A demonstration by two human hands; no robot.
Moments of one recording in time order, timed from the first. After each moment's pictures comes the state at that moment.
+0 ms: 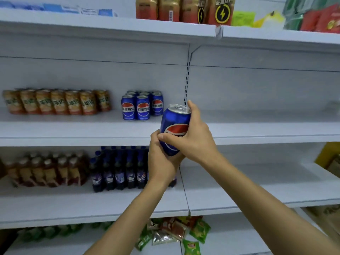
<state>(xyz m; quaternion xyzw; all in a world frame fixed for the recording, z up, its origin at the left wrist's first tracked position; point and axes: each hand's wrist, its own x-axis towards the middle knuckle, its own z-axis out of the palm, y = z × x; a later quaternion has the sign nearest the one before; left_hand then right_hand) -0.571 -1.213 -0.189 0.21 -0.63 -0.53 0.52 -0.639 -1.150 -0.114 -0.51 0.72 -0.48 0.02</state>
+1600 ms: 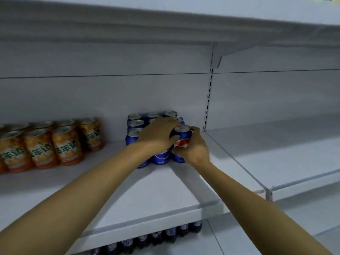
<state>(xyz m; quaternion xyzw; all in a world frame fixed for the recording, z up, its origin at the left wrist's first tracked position) -0.660 -1.580 -0.116 0.15 -0.97 -0.06 0.20 -0.750 -1.477 -0.168 -0.34 0.81 -0.48 0.04</state>
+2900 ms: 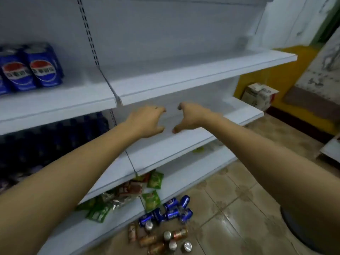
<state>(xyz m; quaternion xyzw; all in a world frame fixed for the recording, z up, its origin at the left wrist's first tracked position) -0.747 -1.191 -0.212 0.06 -1.00 0.01 0.05 -0.828 -1.047 -0.183 -0.34 0.92 -0.11 0.15</state>
